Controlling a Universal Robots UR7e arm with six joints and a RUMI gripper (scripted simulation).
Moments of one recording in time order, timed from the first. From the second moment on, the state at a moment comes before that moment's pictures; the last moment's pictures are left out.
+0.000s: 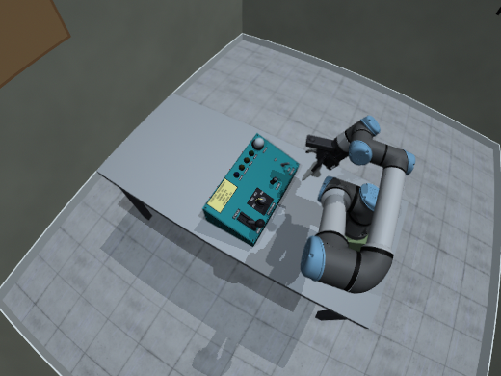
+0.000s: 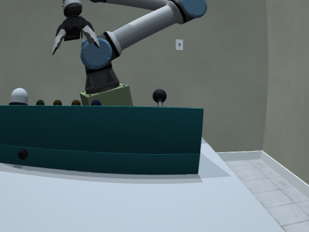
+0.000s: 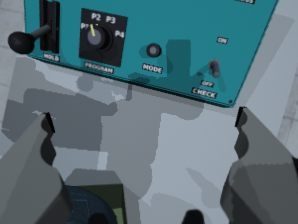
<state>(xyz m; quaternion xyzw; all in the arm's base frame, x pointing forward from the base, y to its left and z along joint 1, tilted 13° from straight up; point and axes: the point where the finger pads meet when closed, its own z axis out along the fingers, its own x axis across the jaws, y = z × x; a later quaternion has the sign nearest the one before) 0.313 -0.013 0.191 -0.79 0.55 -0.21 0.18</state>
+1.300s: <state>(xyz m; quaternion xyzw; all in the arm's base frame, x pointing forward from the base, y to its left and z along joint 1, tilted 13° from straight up) 0.309 0.026 0.163 -0.79 0.59 -0.07 0.11</state>
